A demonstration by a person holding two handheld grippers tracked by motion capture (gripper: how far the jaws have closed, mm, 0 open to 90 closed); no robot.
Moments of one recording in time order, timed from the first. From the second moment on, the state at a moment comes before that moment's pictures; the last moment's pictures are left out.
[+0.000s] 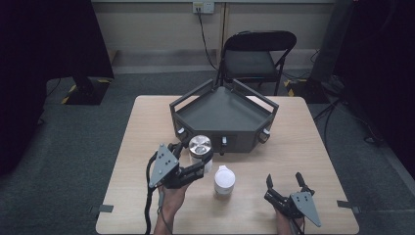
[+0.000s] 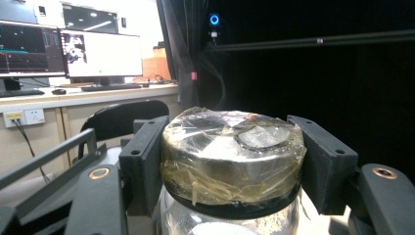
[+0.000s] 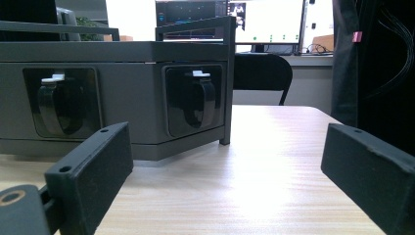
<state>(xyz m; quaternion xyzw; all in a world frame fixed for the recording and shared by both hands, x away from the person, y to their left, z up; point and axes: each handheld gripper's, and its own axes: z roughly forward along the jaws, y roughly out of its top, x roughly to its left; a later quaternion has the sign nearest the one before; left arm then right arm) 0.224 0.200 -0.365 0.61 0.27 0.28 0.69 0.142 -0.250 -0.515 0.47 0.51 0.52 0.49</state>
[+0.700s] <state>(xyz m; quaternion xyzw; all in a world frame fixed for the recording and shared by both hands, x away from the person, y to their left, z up) 0.309 0.145 -0.342 0.59 0.38 0.33 0.63 0.142 -0.252 -0.515 0.47 0.52 0.52 0.49</state>
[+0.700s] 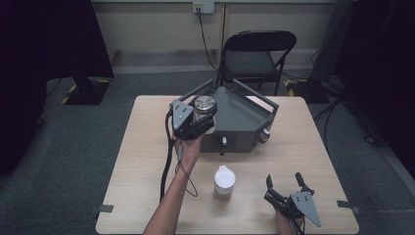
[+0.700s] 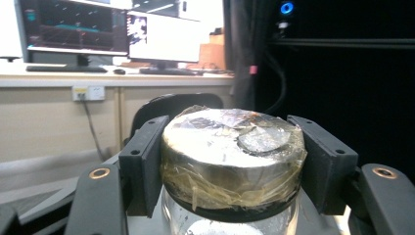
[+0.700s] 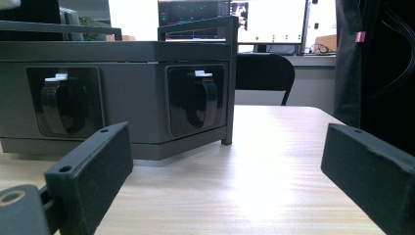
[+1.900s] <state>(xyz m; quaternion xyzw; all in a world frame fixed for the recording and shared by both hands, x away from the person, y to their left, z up) 0.350 0.107 -0.363 0.60 0.43 0.37 0.56 0.142 -0.251 -0.515 0.47 0.52 0.52 0.49</state>
